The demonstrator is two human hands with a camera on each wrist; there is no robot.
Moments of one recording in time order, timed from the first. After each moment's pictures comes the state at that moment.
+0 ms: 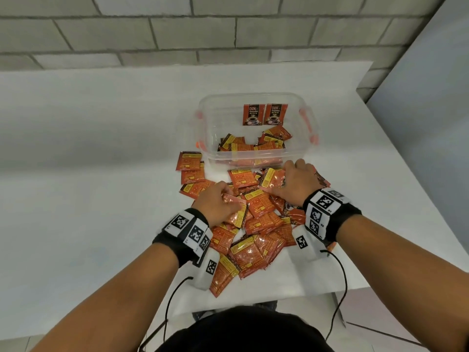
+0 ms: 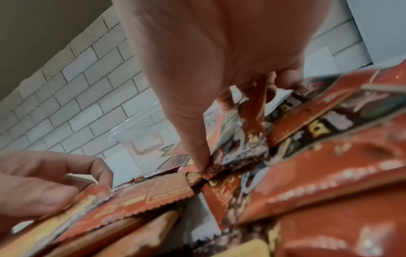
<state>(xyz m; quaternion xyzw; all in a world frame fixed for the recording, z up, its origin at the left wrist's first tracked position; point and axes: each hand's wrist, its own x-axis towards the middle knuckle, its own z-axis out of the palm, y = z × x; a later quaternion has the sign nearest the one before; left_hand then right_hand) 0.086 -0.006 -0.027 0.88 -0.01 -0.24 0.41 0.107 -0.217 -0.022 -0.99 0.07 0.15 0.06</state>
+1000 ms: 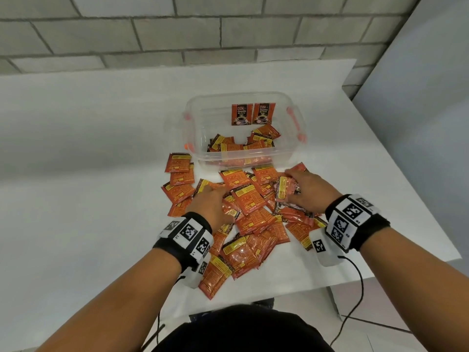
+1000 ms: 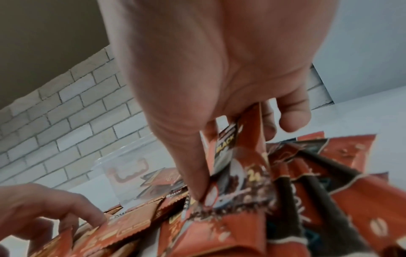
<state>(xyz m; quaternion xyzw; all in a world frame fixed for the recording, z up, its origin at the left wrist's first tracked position) 0.079 -0.018 -0.023 0.95 -0.08 -0.24 0.19 0.078 -0.263 -0.009 -0.97 0.02 0.20 0.15</state>
